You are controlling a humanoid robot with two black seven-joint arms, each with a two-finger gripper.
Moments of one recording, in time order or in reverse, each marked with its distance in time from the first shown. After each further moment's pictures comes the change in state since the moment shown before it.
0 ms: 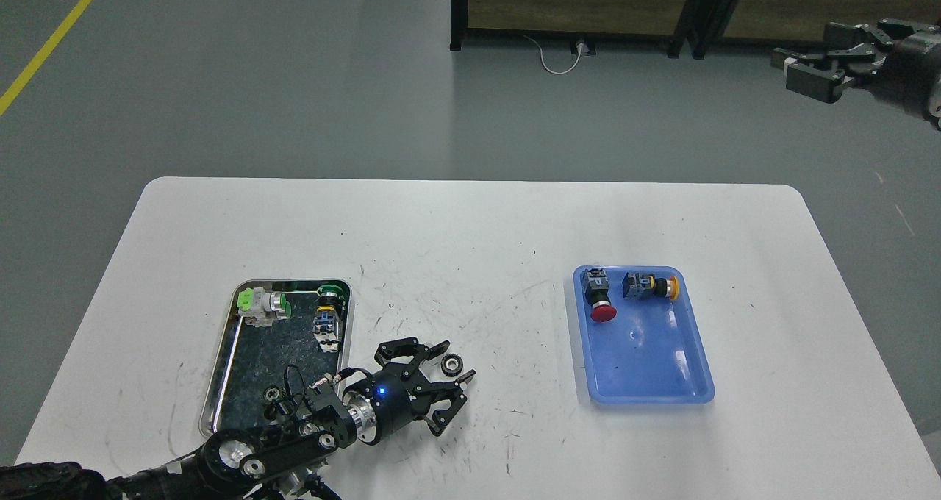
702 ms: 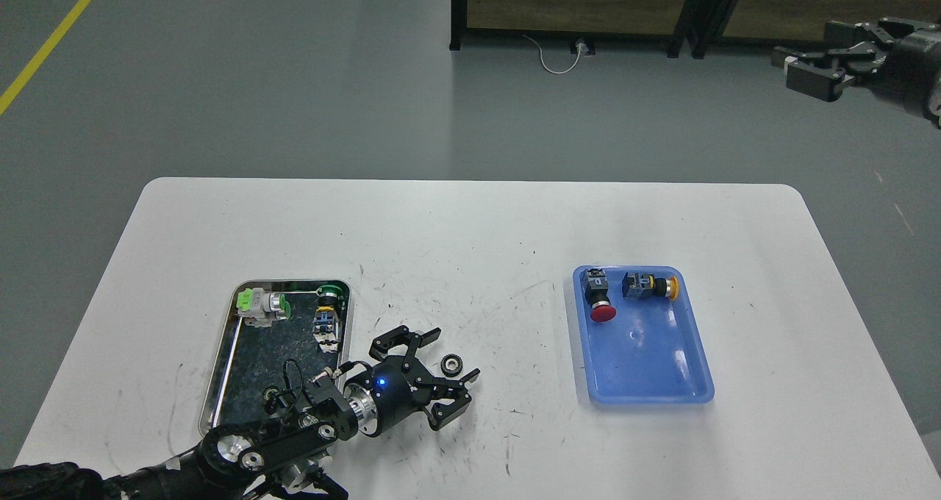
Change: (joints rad) left arm 0.003 -0.003 -0.043 -0.002 -0.001 -0.017 -0.001; right arm 0.003 0.004 -0.002 -0.003 0.000 0.000 -0.002
